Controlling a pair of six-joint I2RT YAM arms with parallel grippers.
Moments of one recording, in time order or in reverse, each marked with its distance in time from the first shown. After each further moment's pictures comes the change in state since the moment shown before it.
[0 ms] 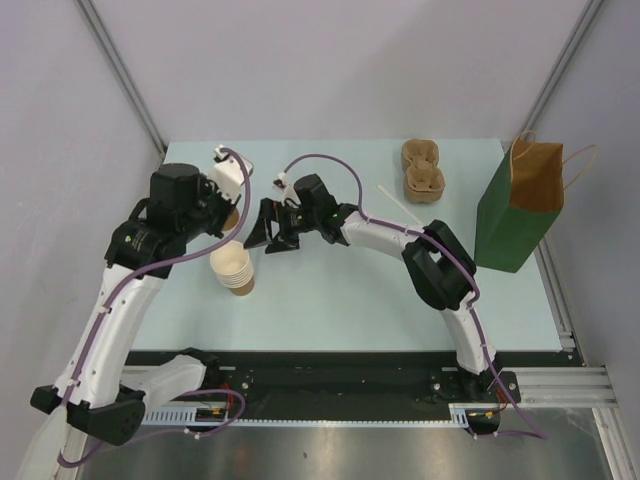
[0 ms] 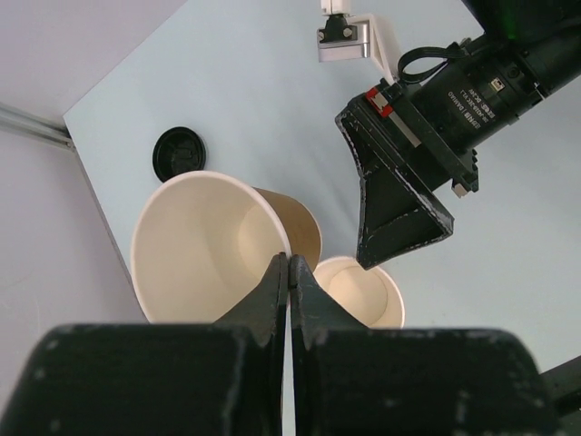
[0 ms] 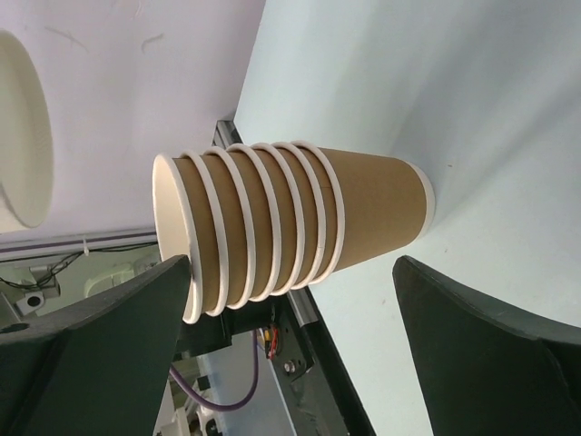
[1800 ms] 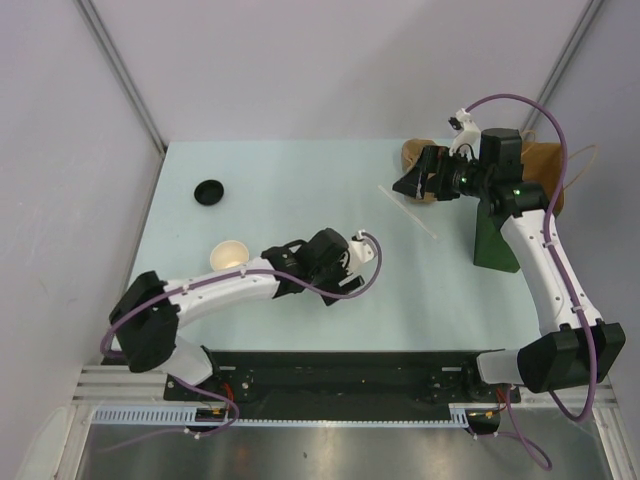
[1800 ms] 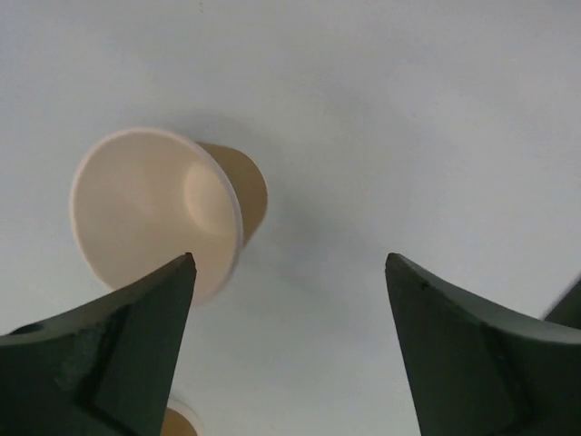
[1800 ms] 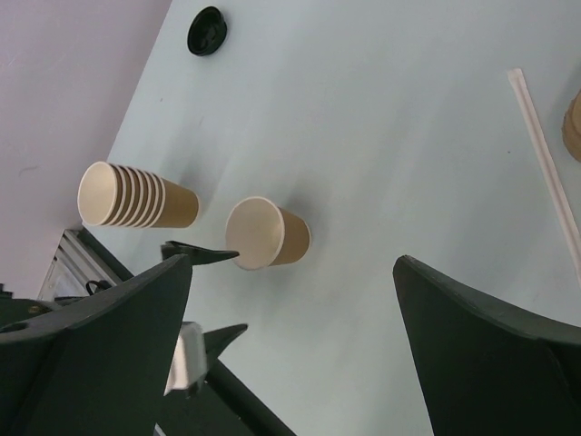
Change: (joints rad) left arm -0.606 0.470 -0.371 0.509 -0.100 -0.162; right arm -0.667 -0.837 -0.252 -0.597 0.077 -0.579
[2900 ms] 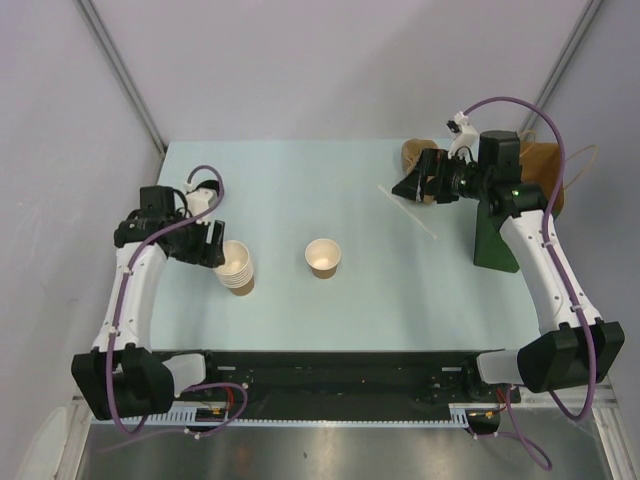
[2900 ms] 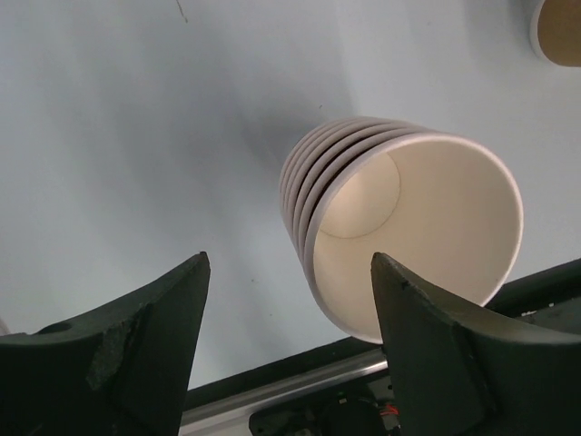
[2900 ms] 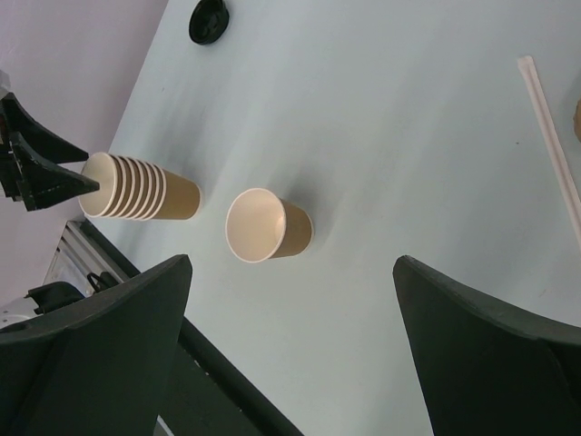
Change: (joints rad) left arm 1.087 -0.342 0.079 -0.598 0.422 0.111; right arm -0.002 0.001 -0.015 -0.005 -0.019 -0.008
